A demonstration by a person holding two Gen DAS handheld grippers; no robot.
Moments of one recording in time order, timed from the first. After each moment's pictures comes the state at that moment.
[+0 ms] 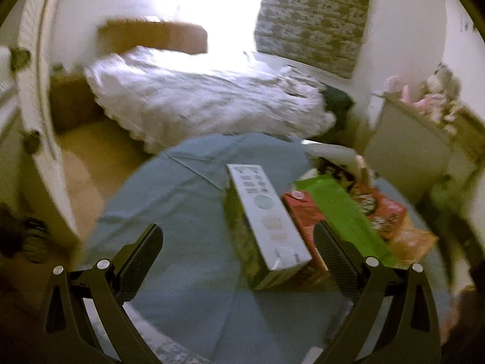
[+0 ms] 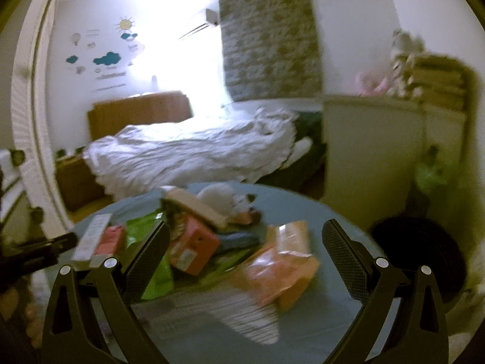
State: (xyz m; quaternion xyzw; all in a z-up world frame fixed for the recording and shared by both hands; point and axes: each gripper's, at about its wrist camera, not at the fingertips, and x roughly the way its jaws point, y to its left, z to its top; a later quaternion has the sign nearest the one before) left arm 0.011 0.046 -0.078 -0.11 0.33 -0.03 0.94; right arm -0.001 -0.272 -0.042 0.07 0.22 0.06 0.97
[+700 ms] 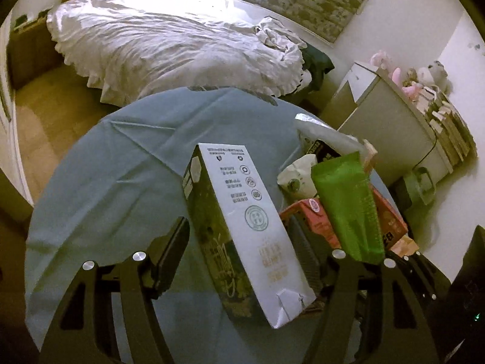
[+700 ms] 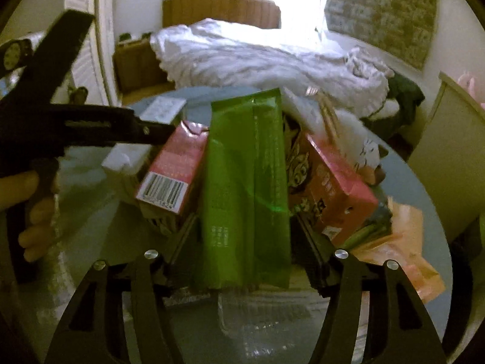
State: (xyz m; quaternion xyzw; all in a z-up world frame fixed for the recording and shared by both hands) left arm 0.086 0.052 -0.104 -0.15 0.44 -0.11 0.88; right arm 0.051 -0.159 -0.086 -0.12 0.39 0.19 0.89
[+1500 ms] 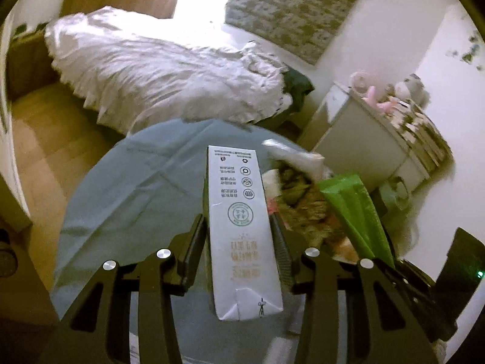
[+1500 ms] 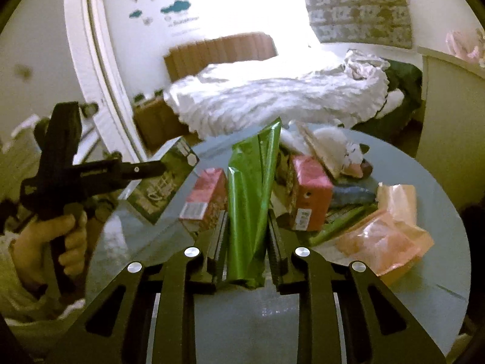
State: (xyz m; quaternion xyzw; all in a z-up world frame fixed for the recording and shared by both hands) left arm 0.035 0.059 -0.048 -0.16 0.38 -0.15 0.90; right arm 0.003 -0.236 -0.033 0.05 0.32 0.24 0.92
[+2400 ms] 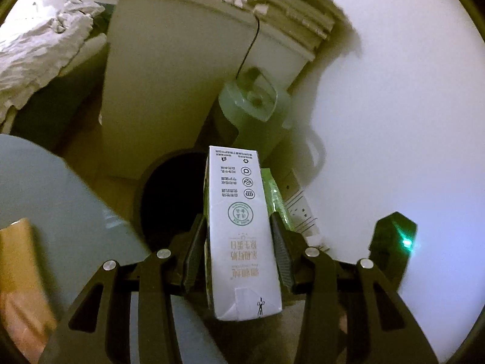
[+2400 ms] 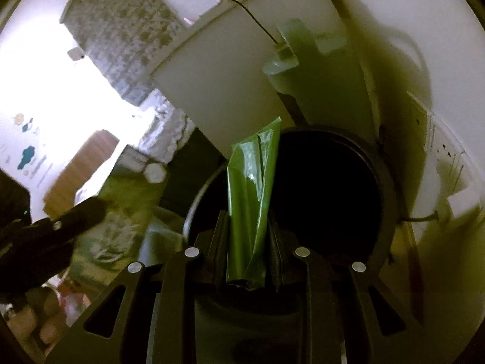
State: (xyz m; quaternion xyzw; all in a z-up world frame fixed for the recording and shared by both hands) left arm 0.086 -0.376 -0.081 -0.04 0.44 -0.46 0.77; right arm -0.038 -0.580 -0.127 0.33 0.29 -0.11 0.89
